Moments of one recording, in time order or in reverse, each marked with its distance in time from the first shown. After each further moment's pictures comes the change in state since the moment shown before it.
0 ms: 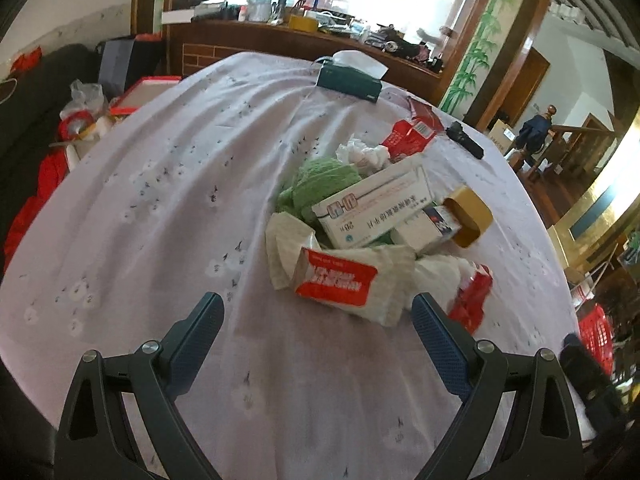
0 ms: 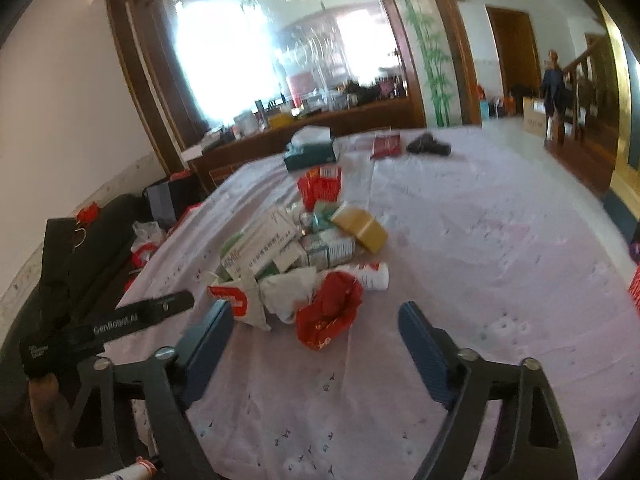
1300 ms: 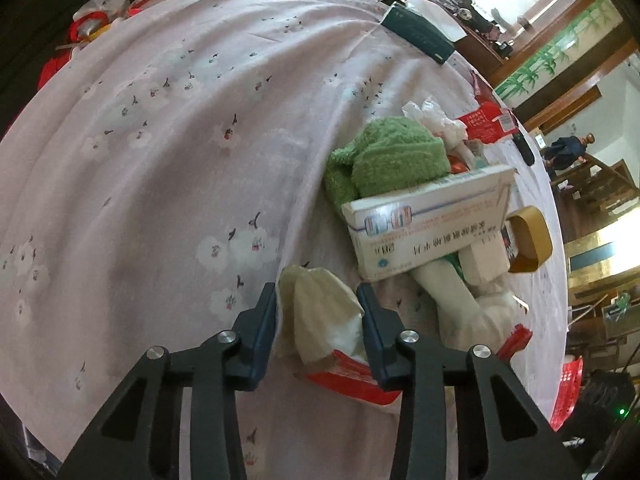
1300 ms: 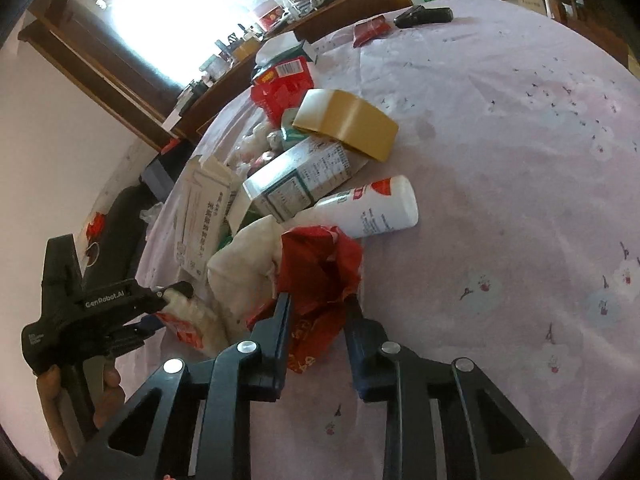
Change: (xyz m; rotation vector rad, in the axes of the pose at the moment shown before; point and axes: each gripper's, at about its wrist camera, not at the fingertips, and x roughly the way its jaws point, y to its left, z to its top) left arm 0.074 0.041 0.022 -0.227 0.245 -0.006; right arm 0.111 -0.044 -0.008 0.233 0.258 0.135
